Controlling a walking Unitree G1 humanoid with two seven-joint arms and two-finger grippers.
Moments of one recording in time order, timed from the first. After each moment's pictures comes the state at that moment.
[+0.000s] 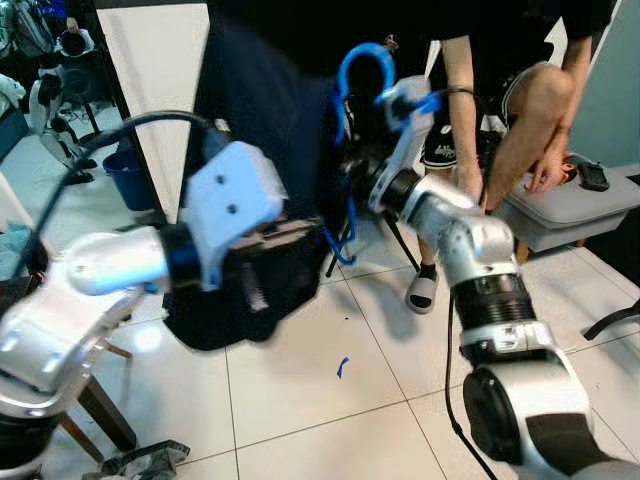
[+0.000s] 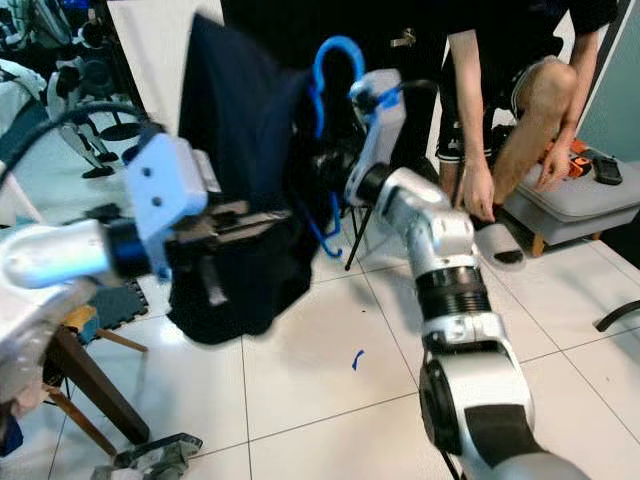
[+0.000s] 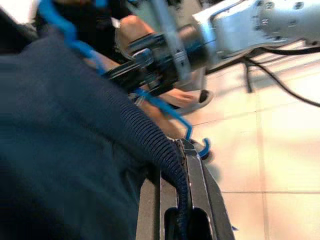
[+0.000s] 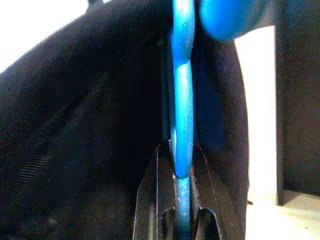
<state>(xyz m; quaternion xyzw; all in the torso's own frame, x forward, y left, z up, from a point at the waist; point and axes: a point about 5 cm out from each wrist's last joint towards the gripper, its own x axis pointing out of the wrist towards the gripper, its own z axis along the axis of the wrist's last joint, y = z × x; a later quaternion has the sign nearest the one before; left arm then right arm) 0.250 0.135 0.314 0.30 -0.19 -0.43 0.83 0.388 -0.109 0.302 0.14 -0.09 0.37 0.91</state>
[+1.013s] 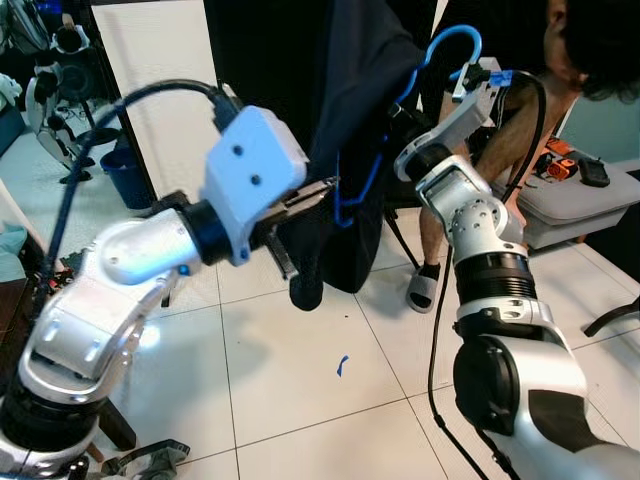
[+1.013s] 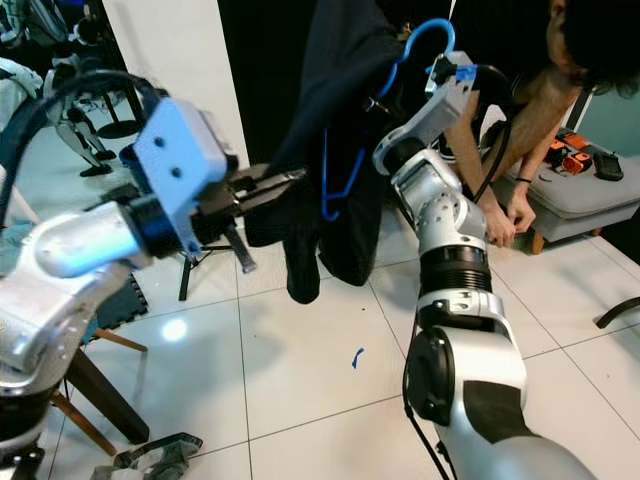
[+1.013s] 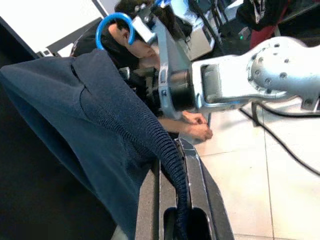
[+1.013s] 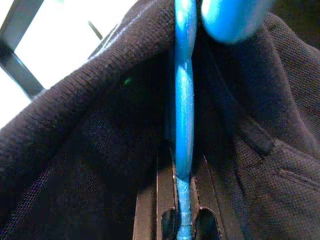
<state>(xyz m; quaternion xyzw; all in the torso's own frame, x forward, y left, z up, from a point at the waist) 0.255 0.089 0.317 0.23 -0.25 -0.43 0.84 0.405 -0.131 0.307 0.33 -0.11 0.23 0.91</state>
